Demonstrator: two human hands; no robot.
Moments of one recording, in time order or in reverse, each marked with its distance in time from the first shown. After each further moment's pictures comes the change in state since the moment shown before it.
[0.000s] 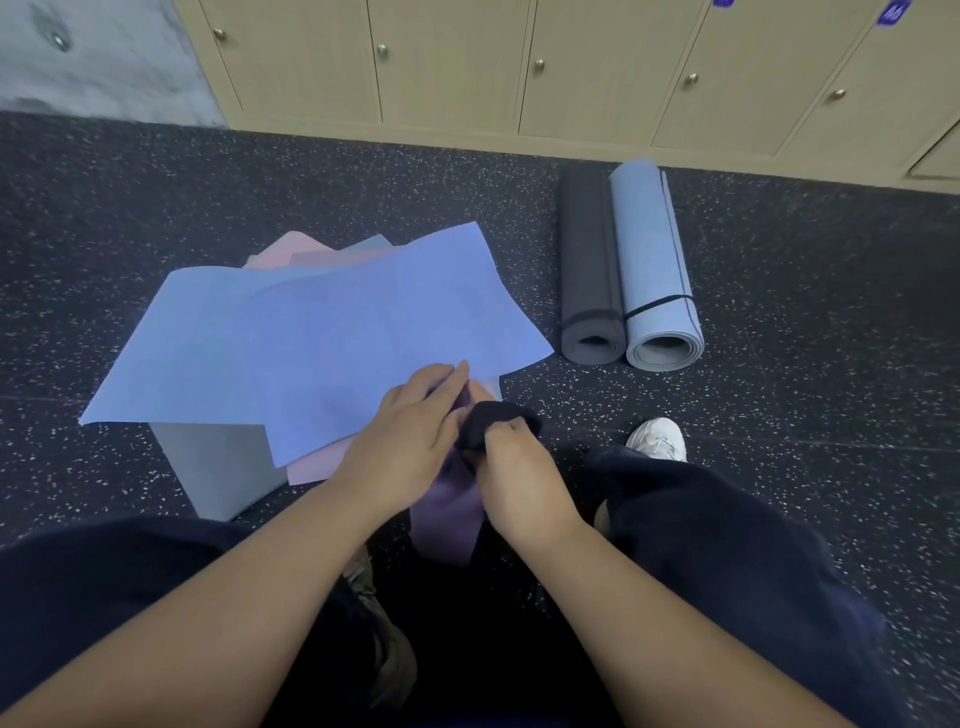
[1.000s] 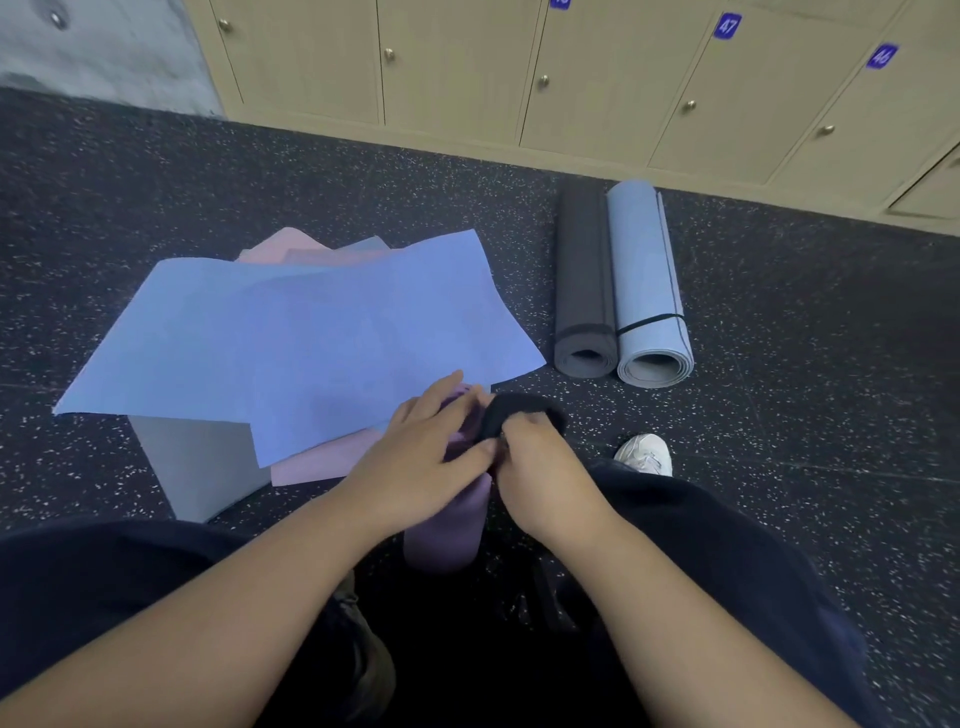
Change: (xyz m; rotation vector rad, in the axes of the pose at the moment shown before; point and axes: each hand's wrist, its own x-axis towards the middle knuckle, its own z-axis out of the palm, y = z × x) left_hand -0.007 0.014 -0.002 -0.180 -0.120 -0.060; right_hand -0.005 0.004 -0.039 0.126 -0.053 -0.011
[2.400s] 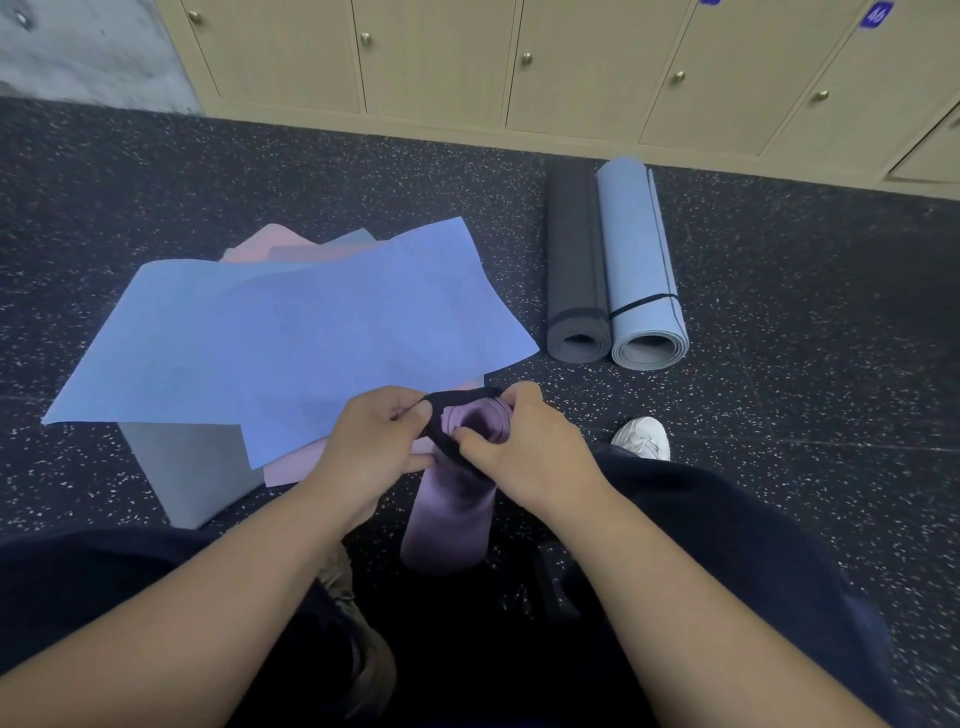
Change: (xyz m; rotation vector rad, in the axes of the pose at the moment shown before) left_hand 0.005 0.010 -0.003 -0.751 0.260 -0.354; right_hand 0.002 0.004 -0.010 0.176 0.050 0.244
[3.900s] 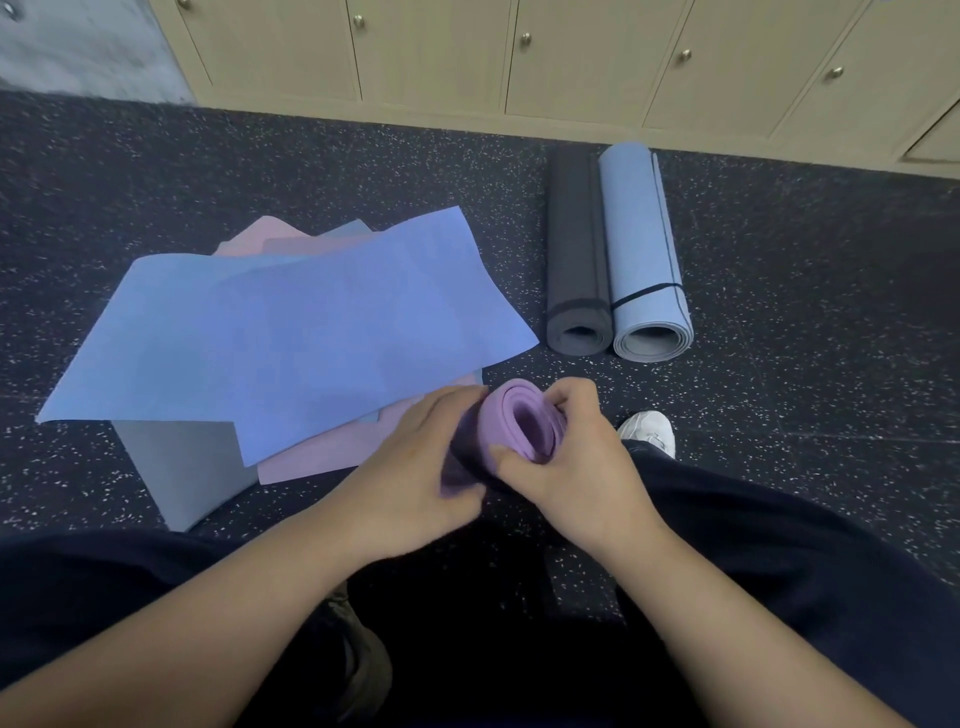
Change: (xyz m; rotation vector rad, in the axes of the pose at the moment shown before) left_hand -0.004 -0.015 0.014 0.687 -0.396 0.521; right_hand -0.015 0.038 -0.017 0.291 0.114 -0.087
